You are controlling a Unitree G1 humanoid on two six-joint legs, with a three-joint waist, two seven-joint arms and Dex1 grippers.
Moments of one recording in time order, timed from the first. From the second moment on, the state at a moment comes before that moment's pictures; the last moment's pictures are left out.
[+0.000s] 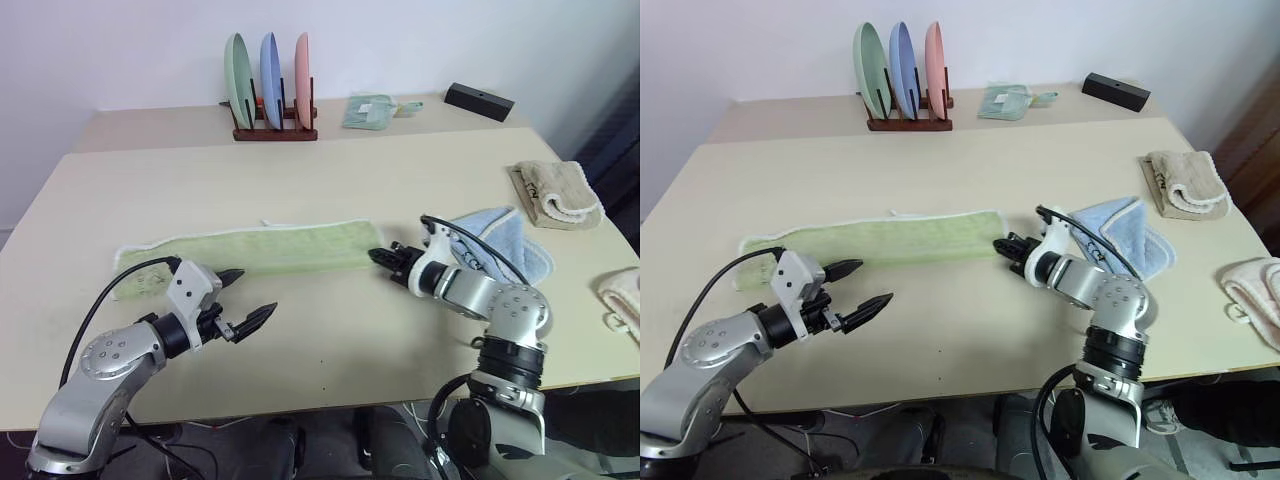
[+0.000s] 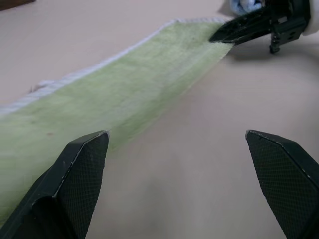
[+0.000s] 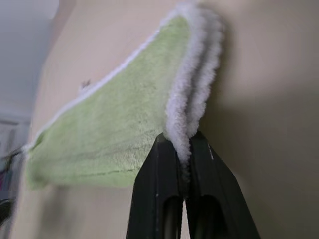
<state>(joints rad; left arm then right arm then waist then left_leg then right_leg) 0.09 0.61 0.12 -0.54 -0.46 0.49 -0.67 -0.50 -0.13 -0.53 -0.07 0.86 1.35 -0.02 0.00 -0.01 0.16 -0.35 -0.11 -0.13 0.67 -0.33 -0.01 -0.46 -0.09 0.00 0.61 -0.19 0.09</state>
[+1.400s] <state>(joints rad) 0.00 0.55 0.03 -0.45 -0.42 0.46 -0.65 -0.53 -0.59 0.21 -0.27 0.54 0.91 0.70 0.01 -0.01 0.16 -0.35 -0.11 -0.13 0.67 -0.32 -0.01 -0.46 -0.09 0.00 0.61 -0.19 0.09</state>
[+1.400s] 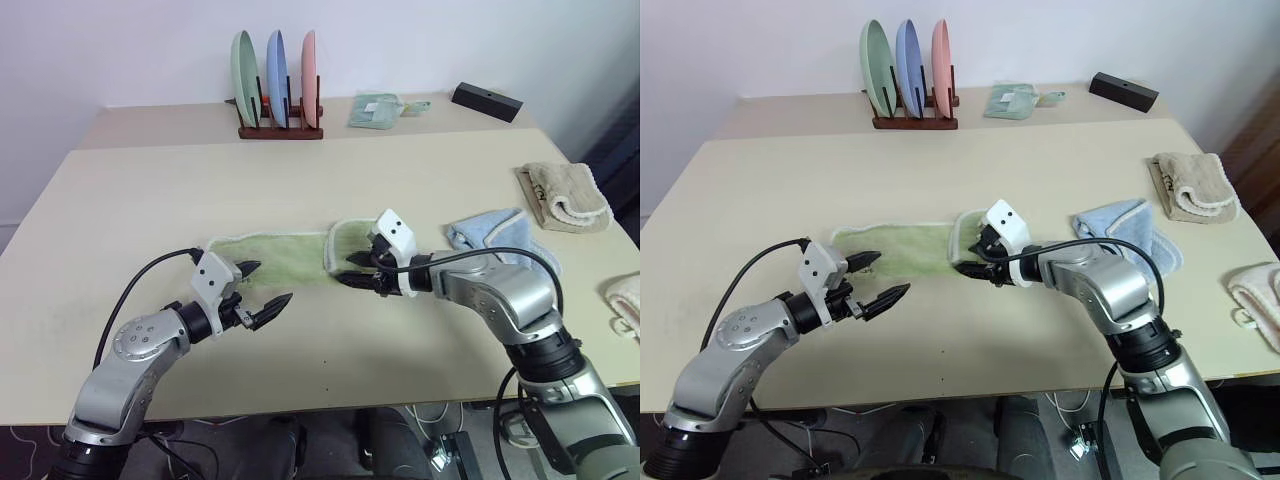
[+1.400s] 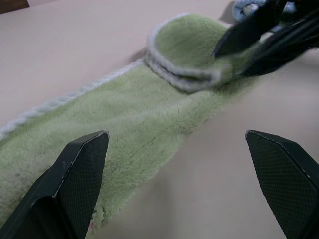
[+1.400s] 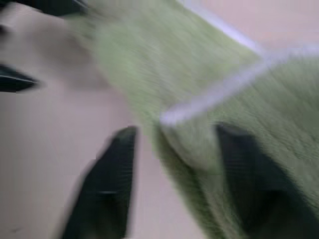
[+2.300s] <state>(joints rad) 0.13 0.43 0.07 -0.52 -0.36 0.48 -0.41 -0.54 -0.42 0.26 0.28 0.11 0.19 0.75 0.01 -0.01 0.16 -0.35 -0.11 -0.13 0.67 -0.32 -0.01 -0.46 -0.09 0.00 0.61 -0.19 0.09</state>
